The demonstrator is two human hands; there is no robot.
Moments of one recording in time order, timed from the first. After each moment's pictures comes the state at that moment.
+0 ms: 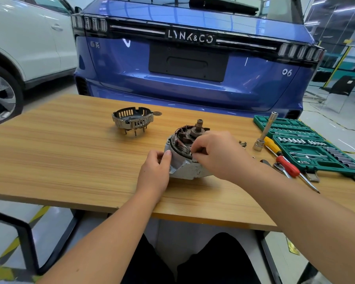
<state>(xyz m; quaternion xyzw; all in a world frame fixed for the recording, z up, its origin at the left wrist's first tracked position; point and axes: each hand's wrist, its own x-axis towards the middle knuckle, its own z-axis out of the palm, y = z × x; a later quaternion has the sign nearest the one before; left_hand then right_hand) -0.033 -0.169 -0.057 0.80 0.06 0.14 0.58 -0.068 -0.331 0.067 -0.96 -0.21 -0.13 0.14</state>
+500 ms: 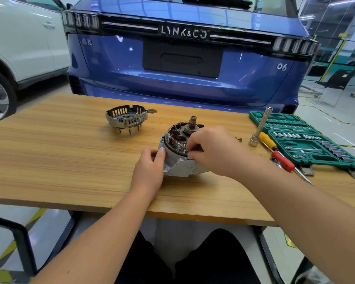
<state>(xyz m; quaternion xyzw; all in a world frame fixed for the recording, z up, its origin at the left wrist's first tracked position) -0.033 -0.170 -0.055 0.80 0.06 0.14 0.58 -0.067 -0.337 0.074 -0.96 -0.23 -0.11 0.10</state>
